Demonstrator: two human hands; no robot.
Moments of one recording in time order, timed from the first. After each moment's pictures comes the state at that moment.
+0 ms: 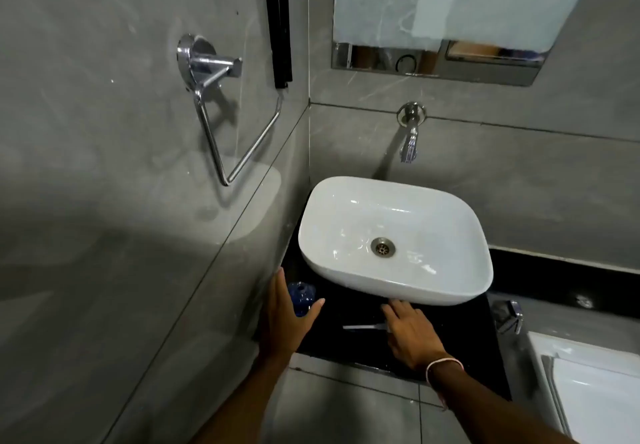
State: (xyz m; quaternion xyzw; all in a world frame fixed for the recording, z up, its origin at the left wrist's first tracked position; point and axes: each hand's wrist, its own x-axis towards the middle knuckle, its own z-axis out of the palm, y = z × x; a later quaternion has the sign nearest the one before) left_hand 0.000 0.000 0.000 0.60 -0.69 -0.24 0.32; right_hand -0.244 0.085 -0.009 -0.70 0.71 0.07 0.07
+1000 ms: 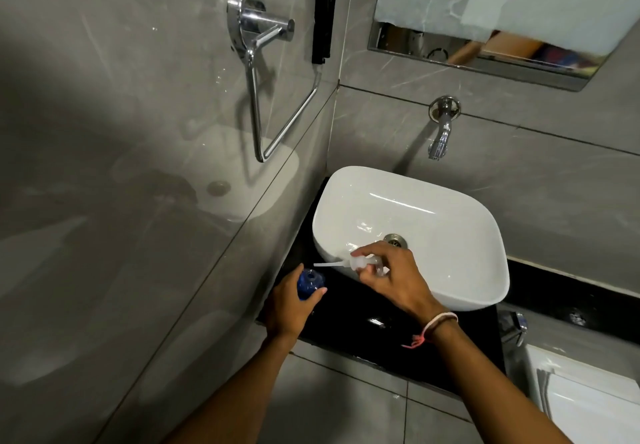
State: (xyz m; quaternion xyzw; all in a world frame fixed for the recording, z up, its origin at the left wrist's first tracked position) left_hand 0.004 -0.015 -0.017 0.62 -0.62 -0.38 0.31; right_hand -0.201 0.016 0.090 -0.64 0.64 -0.35 0.24
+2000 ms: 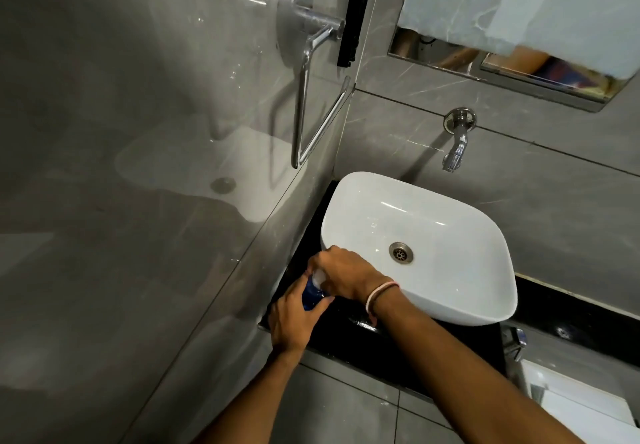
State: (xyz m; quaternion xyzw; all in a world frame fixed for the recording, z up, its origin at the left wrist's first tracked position) left_hand 0.005 -0.011 -0.028 0.62 -0.63 -0.30 0.35; right_hand -0.116 -0.059 0.085 -0.80 0.57 0.06 0.15
